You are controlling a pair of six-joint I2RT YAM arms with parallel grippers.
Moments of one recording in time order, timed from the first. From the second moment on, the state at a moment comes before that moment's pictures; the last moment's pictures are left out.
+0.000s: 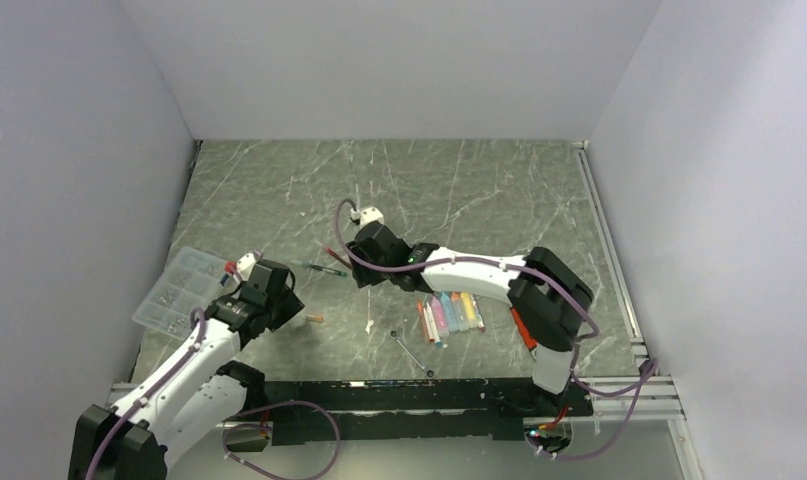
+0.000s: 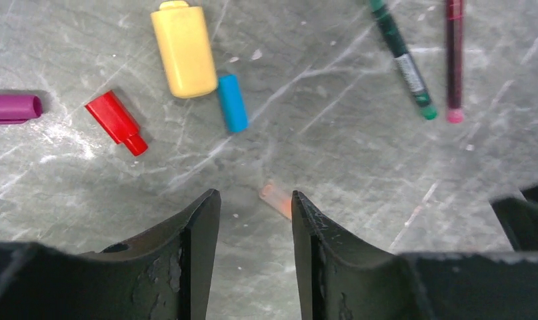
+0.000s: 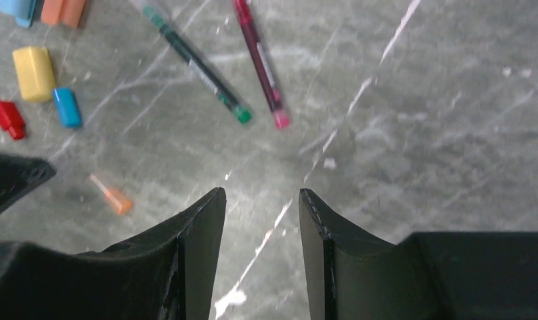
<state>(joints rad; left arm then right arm) -0.39 0.84 0.45 -0.61 -0.26 -1.02 0.99 1.79 1.17 -0.12 0.18 0.46</state>
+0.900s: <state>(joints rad) -0.39 0.36 0.62 -0.84 -0.13 -0.94 0.94 2.28 1.71 -0.27 0.18 0.22</state>
